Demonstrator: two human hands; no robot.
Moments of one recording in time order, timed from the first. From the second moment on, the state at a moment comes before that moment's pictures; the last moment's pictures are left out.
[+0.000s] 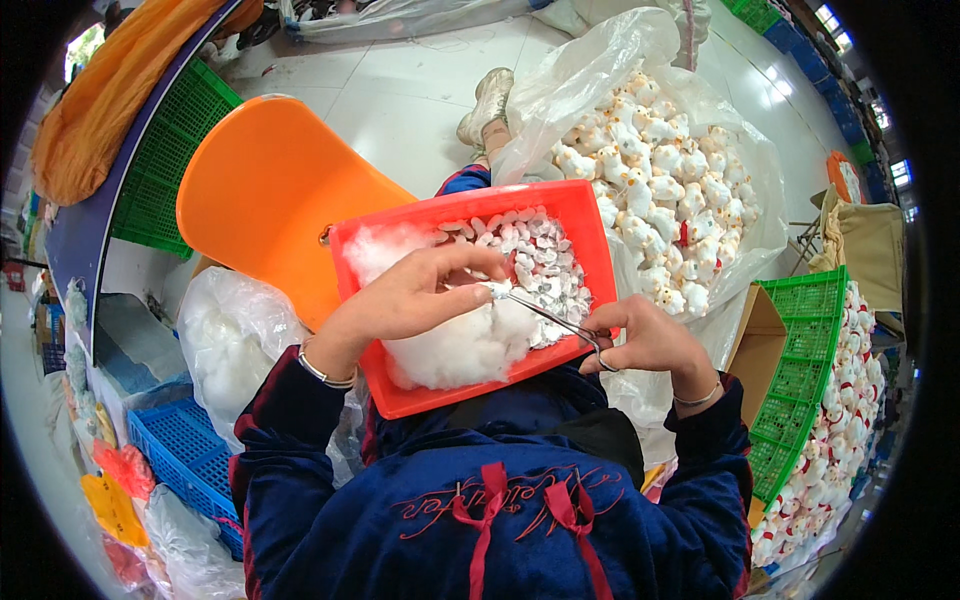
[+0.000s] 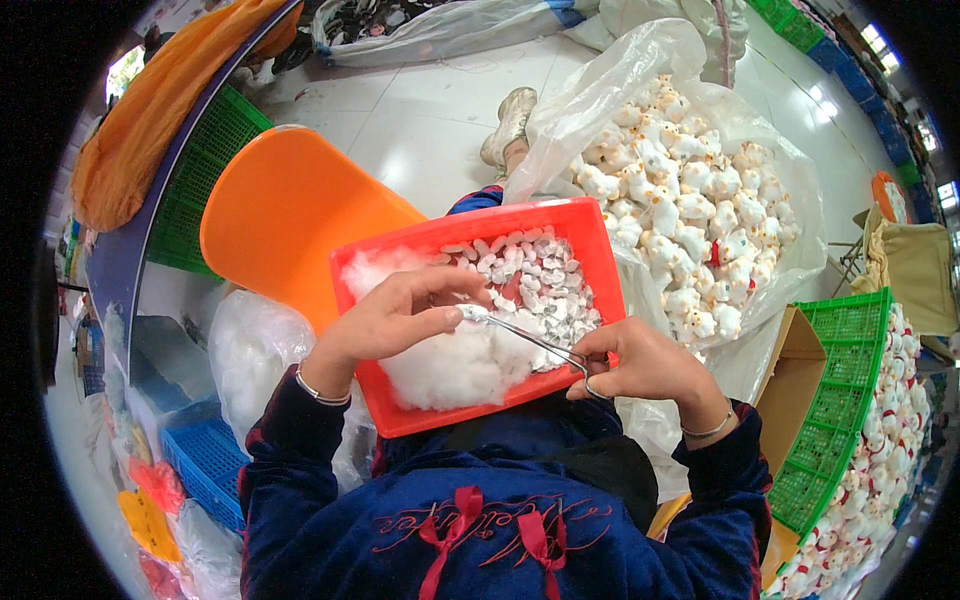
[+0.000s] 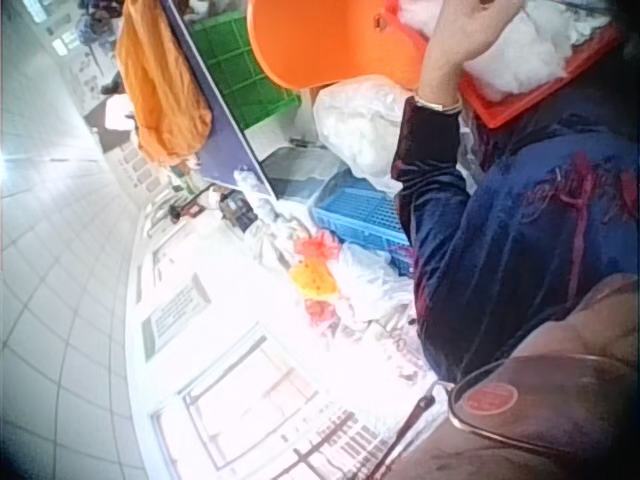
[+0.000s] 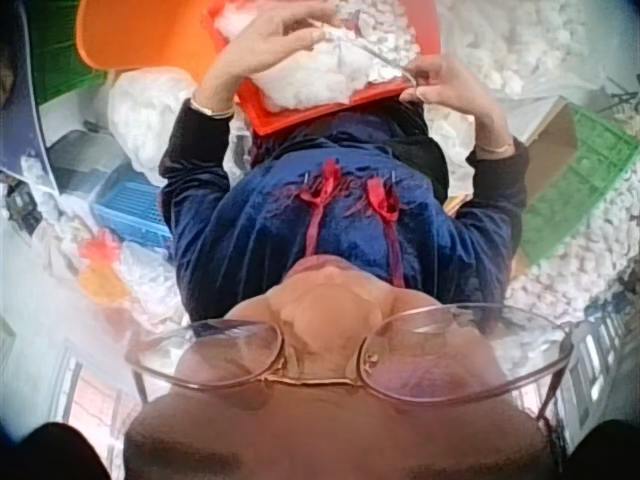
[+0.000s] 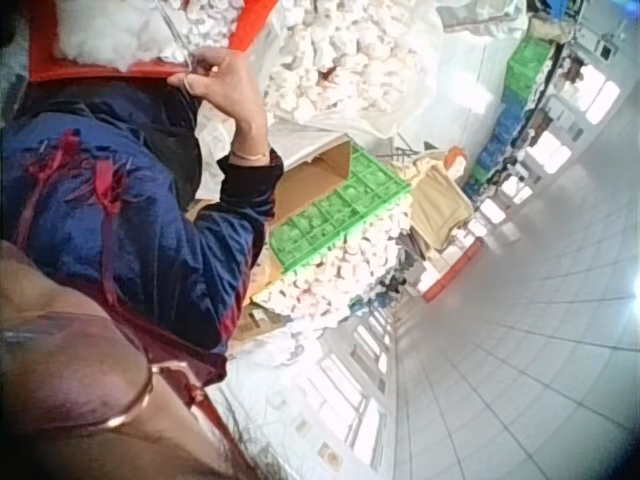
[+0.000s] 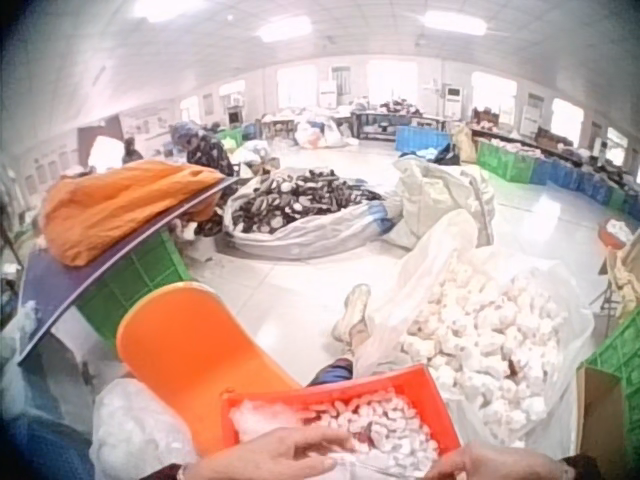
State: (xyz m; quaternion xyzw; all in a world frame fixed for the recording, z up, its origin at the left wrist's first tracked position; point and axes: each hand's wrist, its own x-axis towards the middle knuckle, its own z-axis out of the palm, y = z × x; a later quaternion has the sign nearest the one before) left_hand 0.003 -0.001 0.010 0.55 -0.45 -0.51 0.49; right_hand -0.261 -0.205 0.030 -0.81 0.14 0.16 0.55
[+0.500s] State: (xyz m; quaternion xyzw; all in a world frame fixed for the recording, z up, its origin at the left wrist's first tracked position) left_hand -0.008 -0.004 -0.006 0.62 -0.32 -0.48 0.53; right_hand -0.257 -0.177 0.020 -0.86 0.13 -0.01 0.49
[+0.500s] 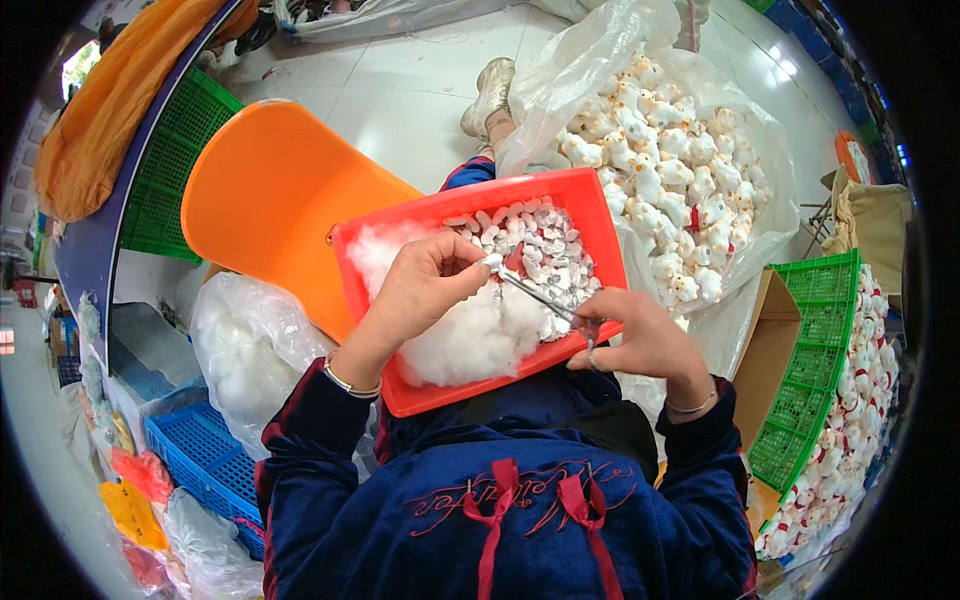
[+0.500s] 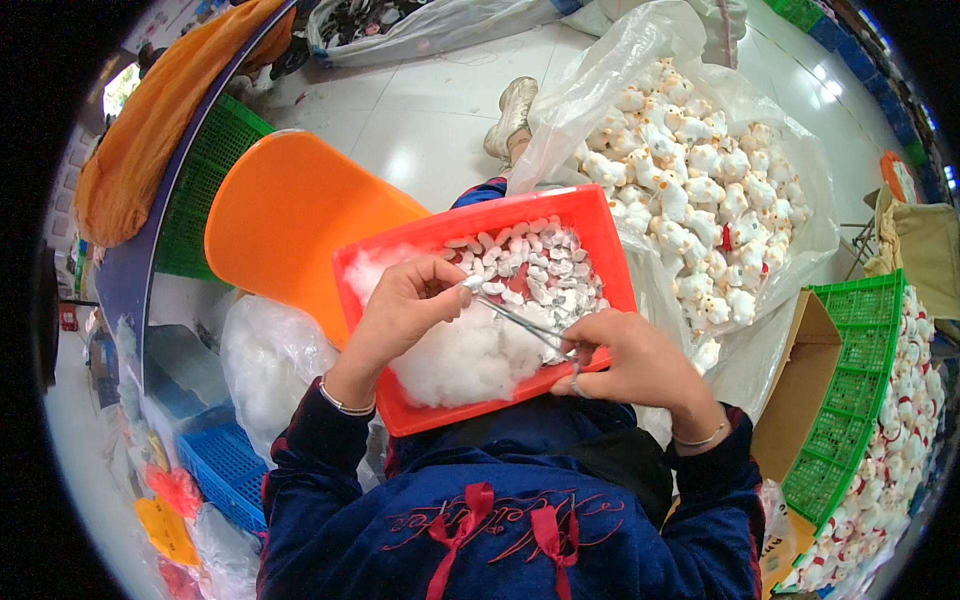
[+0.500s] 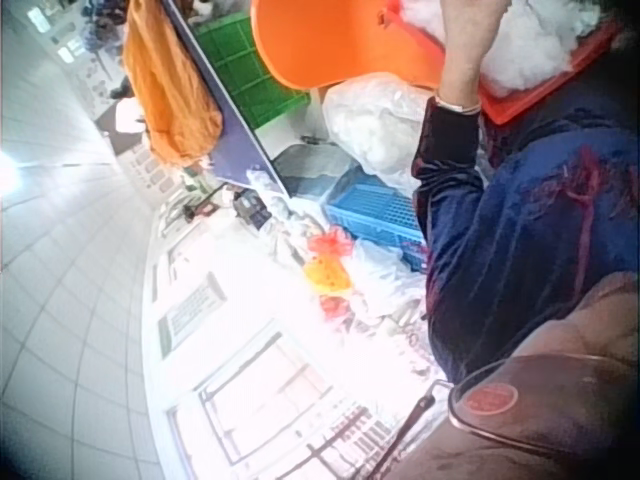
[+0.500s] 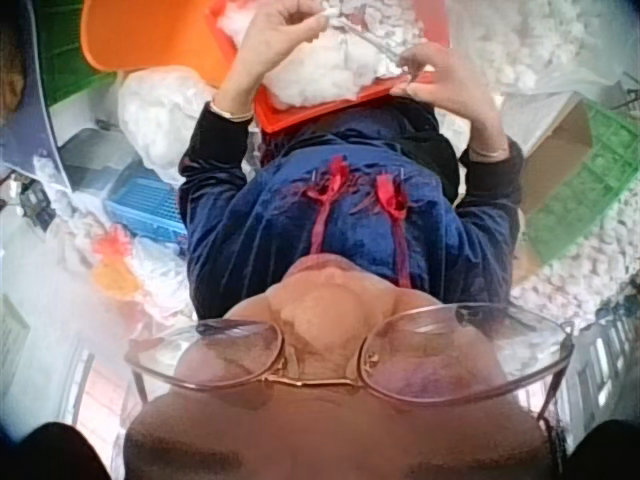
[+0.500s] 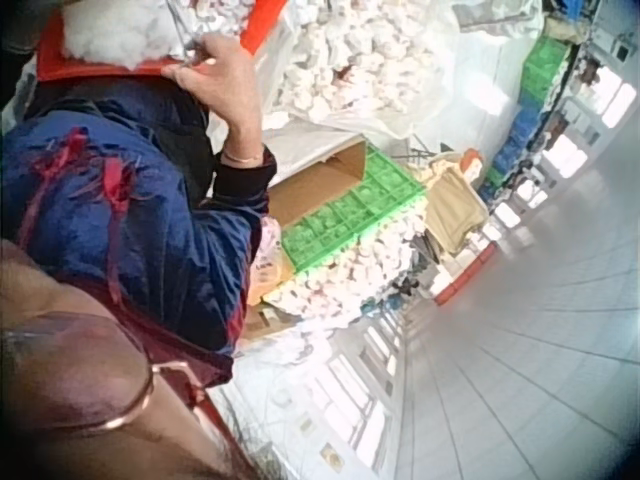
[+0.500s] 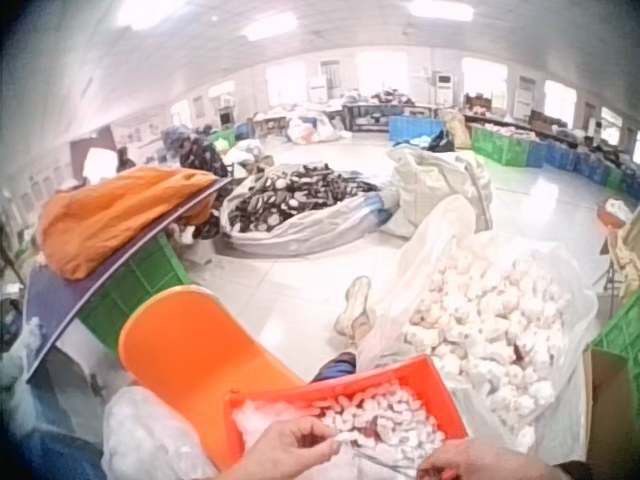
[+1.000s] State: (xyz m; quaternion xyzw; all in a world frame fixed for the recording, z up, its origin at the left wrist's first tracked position) left_hand -0.047 -0.012 -0.012 0.56 -0.25 -0.36 0.70; right_hand -0.229 -0.124 0.007 -0.79 0.20 -0.03 0.58
